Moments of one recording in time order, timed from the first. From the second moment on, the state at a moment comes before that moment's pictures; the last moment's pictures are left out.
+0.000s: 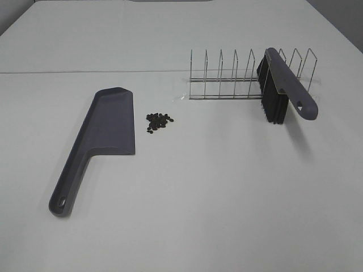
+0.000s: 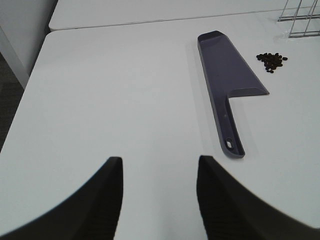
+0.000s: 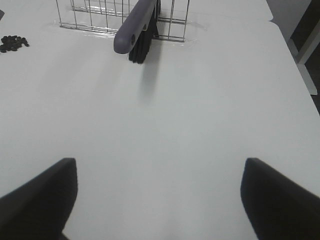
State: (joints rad) left arm 0.03 0.00 -0.51 -0.06 1.05 0.06; right arm -0.04 -0.01 -0.51 0.10 1.07 -0.16
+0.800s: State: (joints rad) left arm 0.03 0.00 -0.51 -0.06 1.05 0.06; right arm -0.04 -0.01 -0.51 0.10 1.07 -0.16
